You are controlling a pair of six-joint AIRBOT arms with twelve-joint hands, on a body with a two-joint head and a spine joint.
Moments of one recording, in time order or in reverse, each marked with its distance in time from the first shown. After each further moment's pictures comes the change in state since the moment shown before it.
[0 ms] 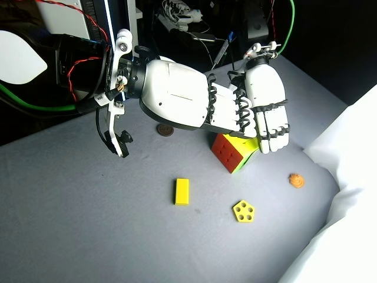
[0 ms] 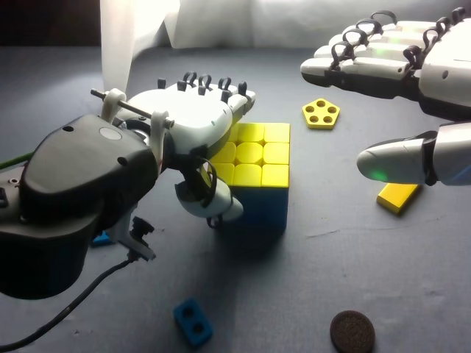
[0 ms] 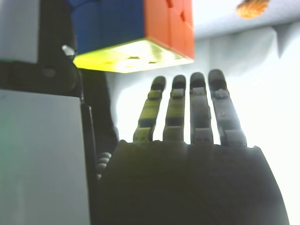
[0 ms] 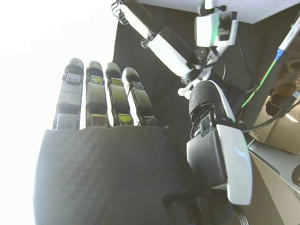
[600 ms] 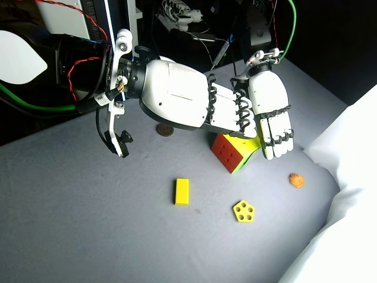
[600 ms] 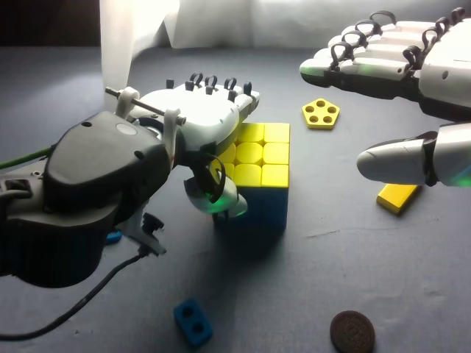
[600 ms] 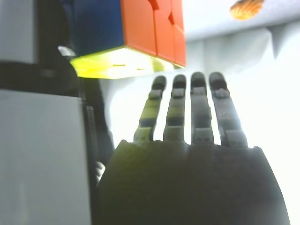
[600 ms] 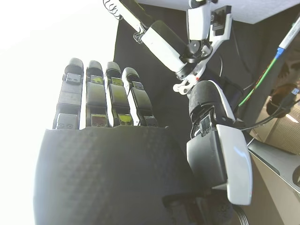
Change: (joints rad) left arm 0.000 -0.053 0.056 -0.014 0.004 0.004; right arm 0.000 0.000 -0.001 0.000 0.000 0.000
